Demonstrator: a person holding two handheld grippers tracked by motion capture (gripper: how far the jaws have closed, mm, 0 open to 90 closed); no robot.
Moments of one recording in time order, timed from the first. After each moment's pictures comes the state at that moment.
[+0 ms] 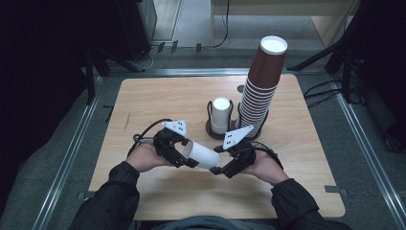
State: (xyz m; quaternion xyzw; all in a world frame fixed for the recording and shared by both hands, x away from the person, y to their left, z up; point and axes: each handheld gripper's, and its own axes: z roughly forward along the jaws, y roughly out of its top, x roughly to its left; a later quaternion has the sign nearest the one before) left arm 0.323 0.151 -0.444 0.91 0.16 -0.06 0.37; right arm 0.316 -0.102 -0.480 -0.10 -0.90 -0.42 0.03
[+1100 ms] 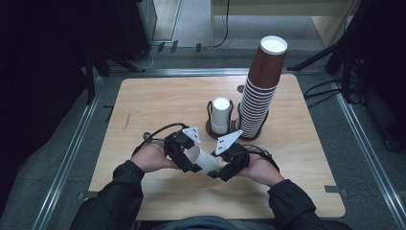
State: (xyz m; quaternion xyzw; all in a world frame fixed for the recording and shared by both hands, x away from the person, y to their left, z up) left arm 0.318 0.116 -0.449 0.96 0.14 -0.04 0.26; right arm 0.313 -0.086 -0.493 -0.08 -0.93 -0.37 0.02
